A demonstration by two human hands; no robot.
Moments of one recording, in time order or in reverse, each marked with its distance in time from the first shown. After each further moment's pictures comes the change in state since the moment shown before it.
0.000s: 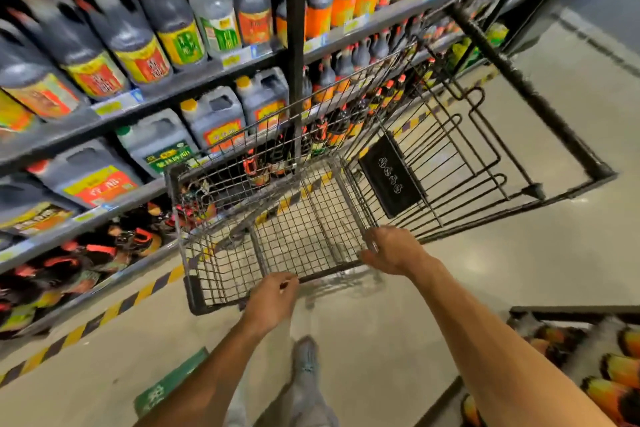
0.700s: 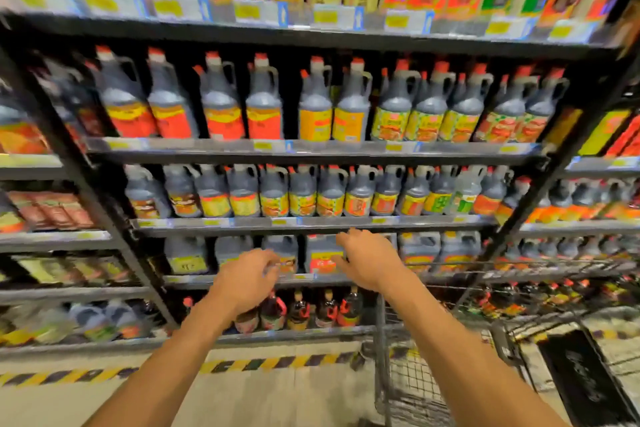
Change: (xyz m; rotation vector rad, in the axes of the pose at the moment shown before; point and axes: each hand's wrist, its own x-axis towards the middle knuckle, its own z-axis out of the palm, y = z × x) left_hand -0.262 -0.168 -0.394 0.347 0.666 -0.052; right_hand -0.088 -0.508 -0.137 -0.357 0.485 -0.696
